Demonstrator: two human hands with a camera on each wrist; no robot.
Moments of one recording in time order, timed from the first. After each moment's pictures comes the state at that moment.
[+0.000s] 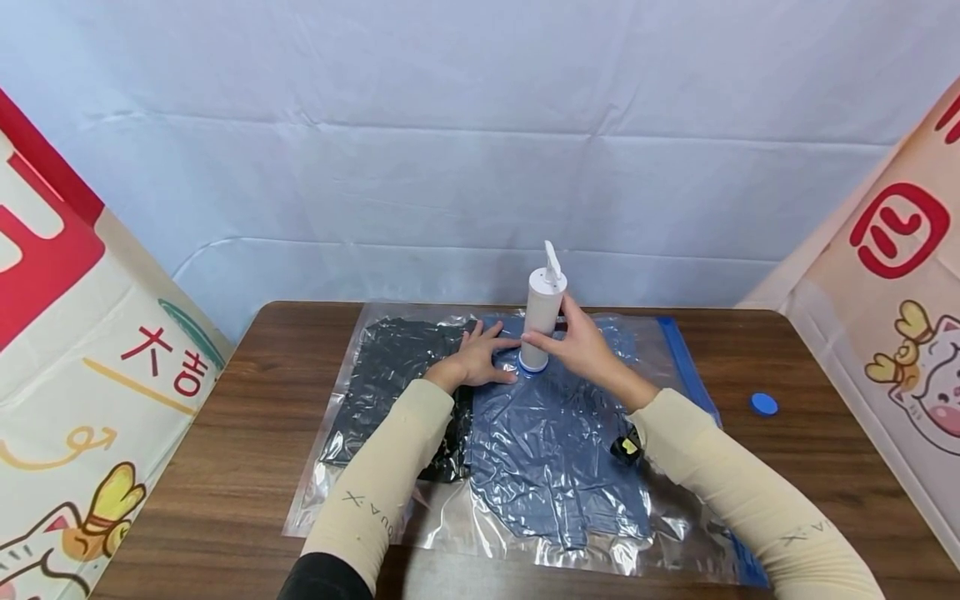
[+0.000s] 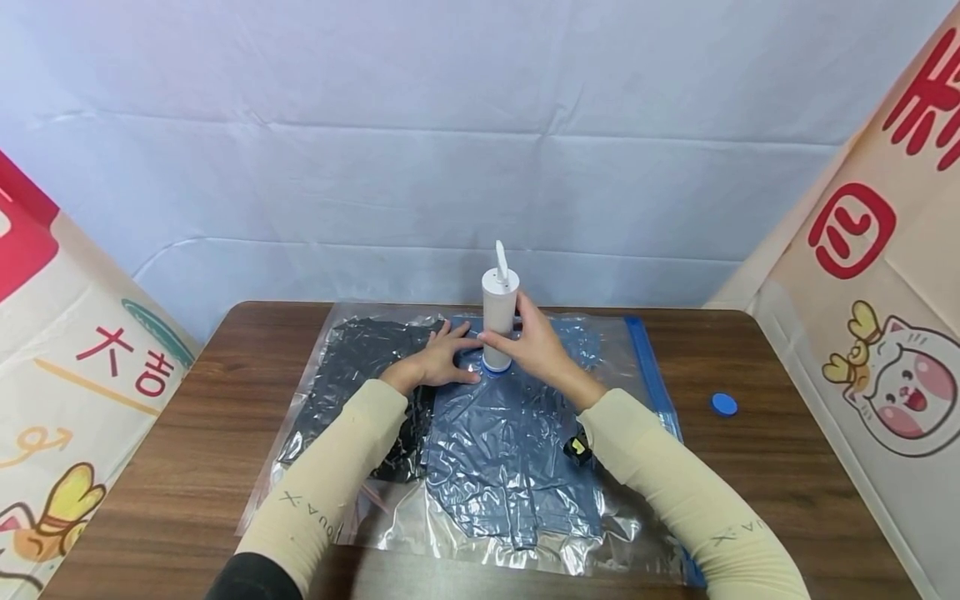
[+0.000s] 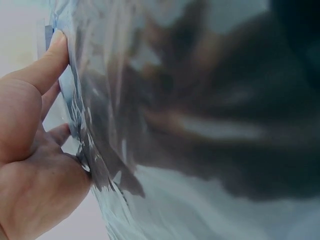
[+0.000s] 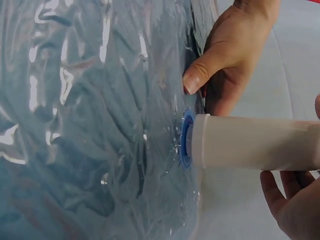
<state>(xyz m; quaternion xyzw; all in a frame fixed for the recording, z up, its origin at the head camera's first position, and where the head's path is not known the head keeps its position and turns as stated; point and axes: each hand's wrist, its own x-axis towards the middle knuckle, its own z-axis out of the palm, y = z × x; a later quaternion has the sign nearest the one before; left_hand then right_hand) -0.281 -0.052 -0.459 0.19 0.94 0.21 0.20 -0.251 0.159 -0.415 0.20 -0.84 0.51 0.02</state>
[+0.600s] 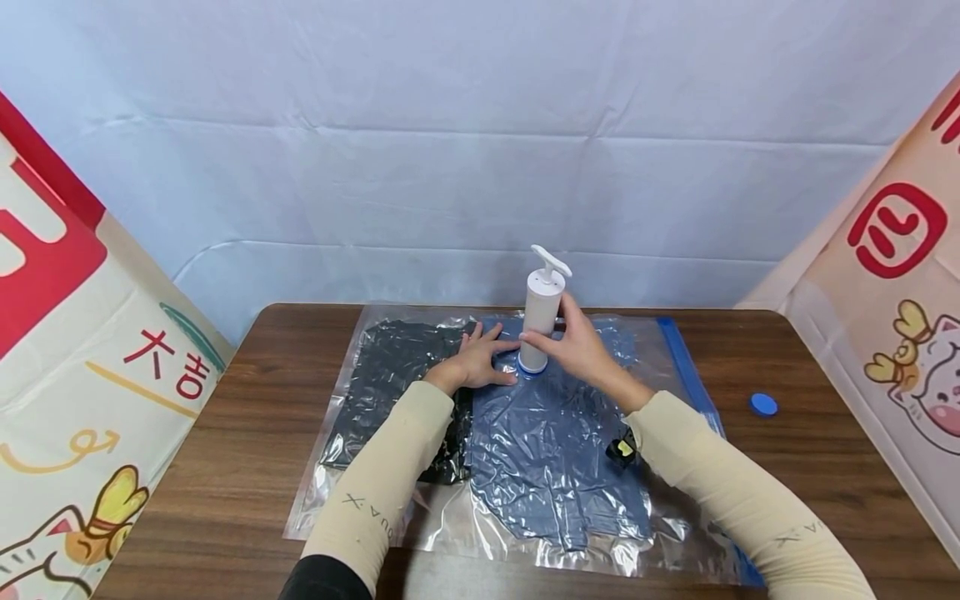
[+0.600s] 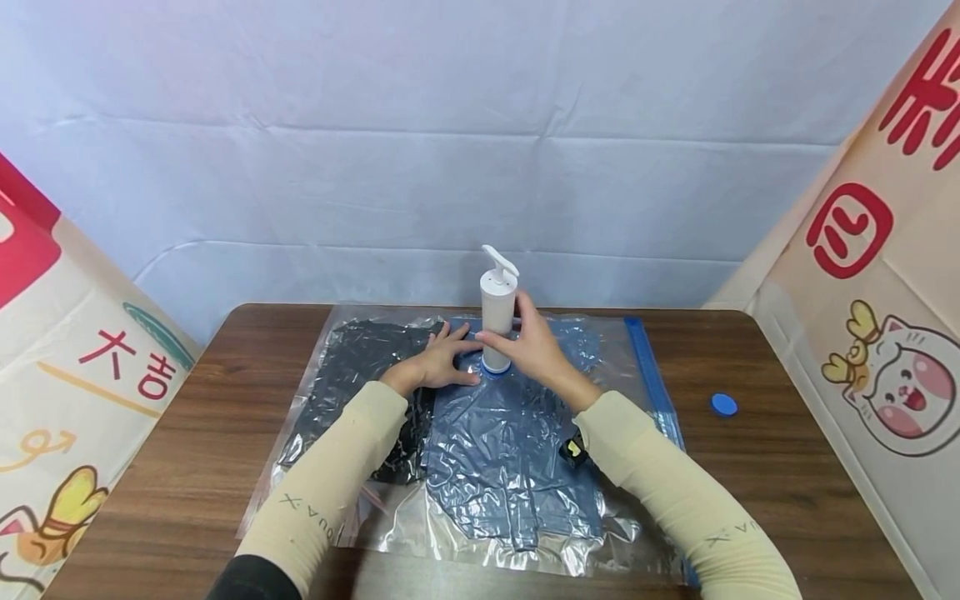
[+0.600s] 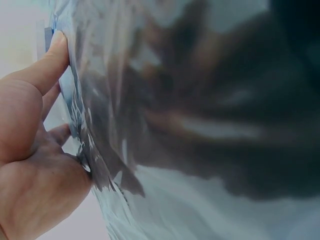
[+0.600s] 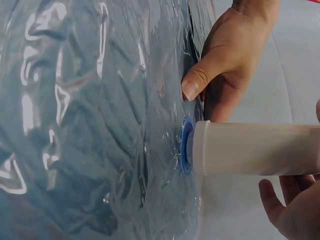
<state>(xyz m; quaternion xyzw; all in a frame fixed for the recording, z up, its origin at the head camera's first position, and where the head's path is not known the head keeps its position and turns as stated) -0.278 -0.051 -0.455 0.20 0.94 0.21 0.21 -0.250 0.156 -0.418 0.20 -0.83 0.53 0.04</state>
